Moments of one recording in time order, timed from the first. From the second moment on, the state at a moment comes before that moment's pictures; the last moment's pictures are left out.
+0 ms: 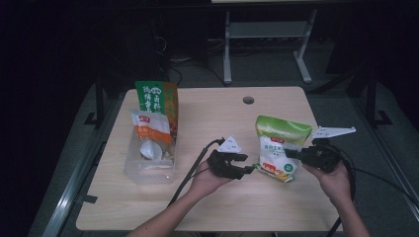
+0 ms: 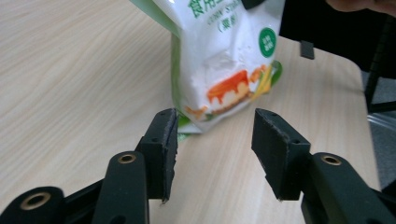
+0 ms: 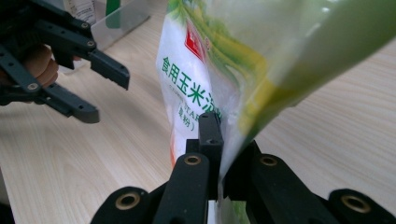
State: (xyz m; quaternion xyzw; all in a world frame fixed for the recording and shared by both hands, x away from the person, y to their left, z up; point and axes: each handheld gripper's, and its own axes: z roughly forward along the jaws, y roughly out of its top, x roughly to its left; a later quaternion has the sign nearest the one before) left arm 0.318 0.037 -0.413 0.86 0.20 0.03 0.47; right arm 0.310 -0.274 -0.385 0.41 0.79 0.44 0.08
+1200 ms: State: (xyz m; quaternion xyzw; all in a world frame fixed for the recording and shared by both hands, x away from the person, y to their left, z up) left arm 0.262 0.112 -0.423 0.86 0.21 0.05 0.46; right arm 0.343 -0.205 -0.340 0.36 0.82 0.44 0.07
